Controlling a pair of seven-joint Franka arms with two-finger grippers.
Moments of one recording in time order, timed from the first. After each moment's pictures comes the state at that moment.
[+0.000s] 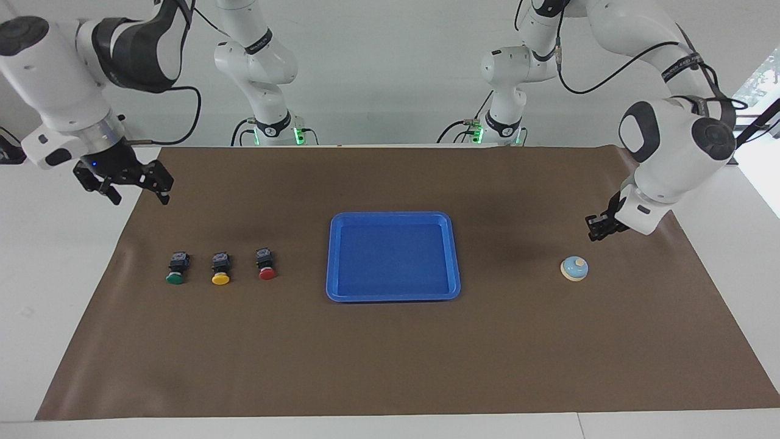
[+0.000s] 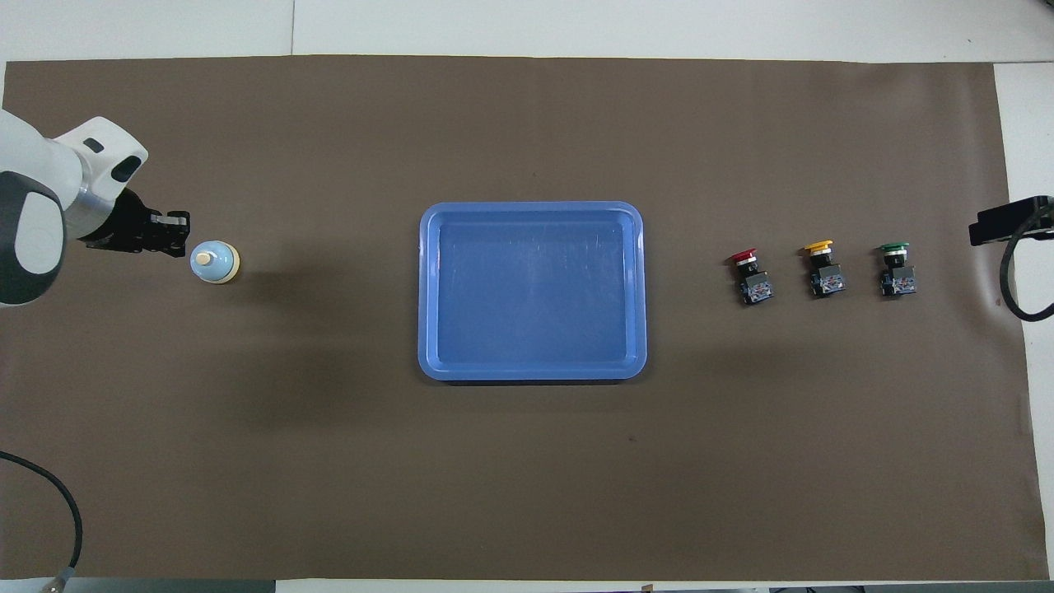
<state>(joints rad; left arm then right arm) 0.04 0.20 -0.04 -1.66 0.00 1.75 -0.05 -0.26 0.09 0.06 -1.72 -0.04 1.84 -0.19</state>
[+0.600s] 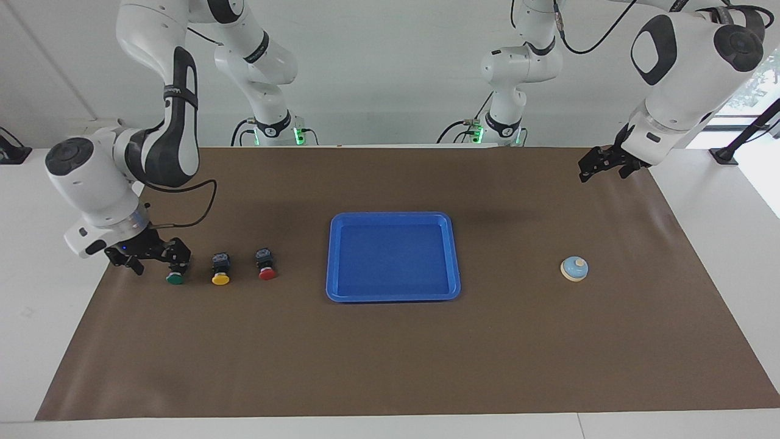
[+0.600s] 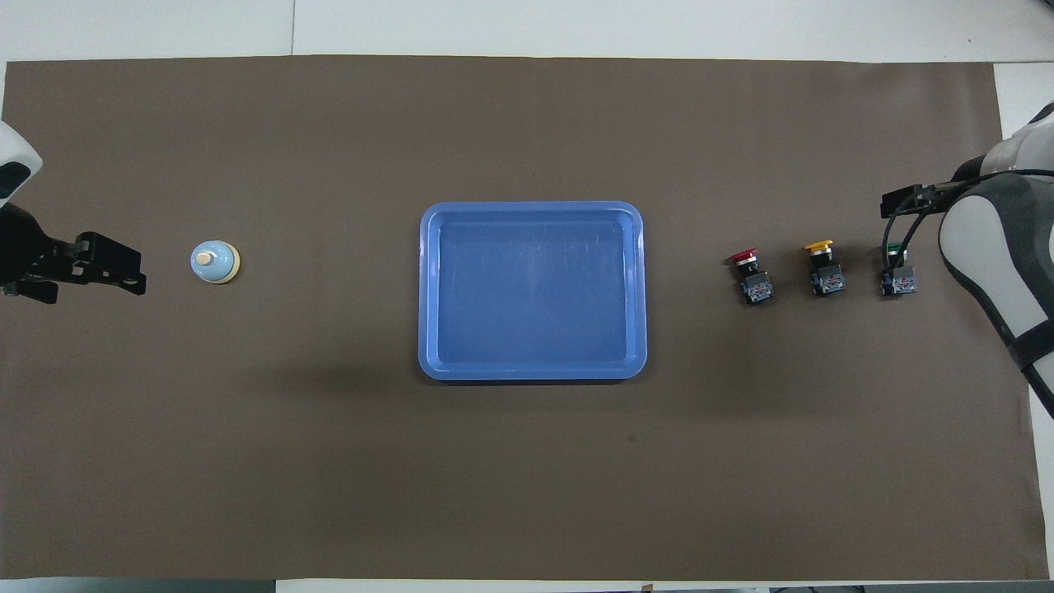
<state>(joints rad) 0.01 0.03 -0.05 -1.66 0.00 1.52 -0.05 -0.26 0.34 0.07 -1.77 -0.04 2.18 -0.20</state>
